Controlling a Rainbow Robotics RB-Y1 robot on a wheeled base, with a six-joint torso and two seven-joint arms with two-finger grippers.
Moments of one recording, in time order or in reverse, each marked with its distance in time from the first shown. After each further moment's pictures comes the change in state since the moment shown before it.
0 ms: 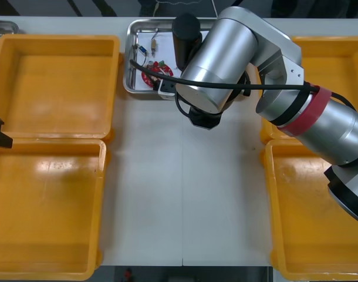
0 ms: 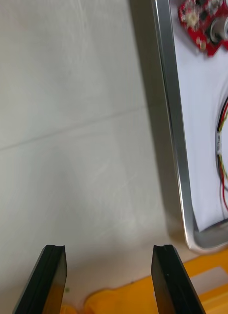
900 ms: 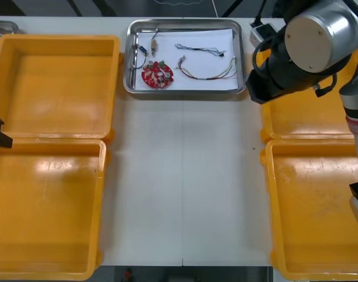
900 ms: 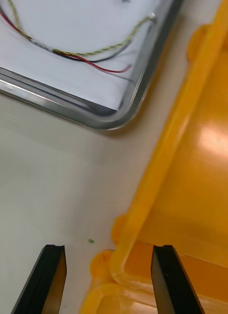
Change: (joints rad) right arm 0.240 -0.056 -0.529 -0.228 0.045 0.183 -0.476; left arm 0.000 0.000 0.000 0.000 0.000 0.000 0.000
